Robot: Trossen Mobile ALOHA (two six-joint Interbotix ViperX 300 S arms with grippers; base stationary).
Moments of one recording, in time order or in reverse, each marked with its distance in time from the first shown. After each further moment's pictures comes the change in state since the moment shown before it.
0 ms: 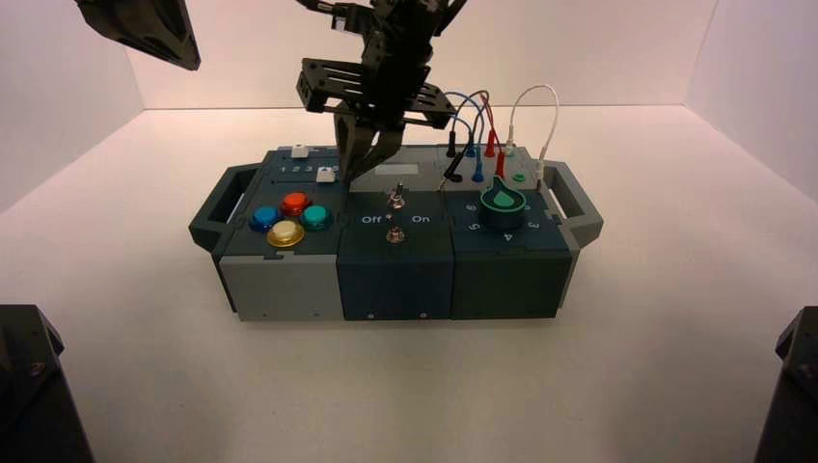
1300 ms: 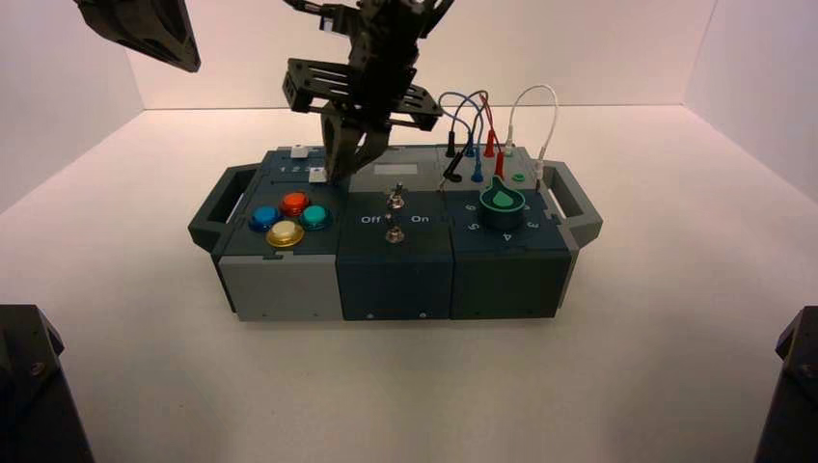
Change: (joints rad) left arm 0.000 0.005 -0.002 0.000 0.006 0.008; right arm 0.014 0.025 -0.032 0.015 0.003 0.000
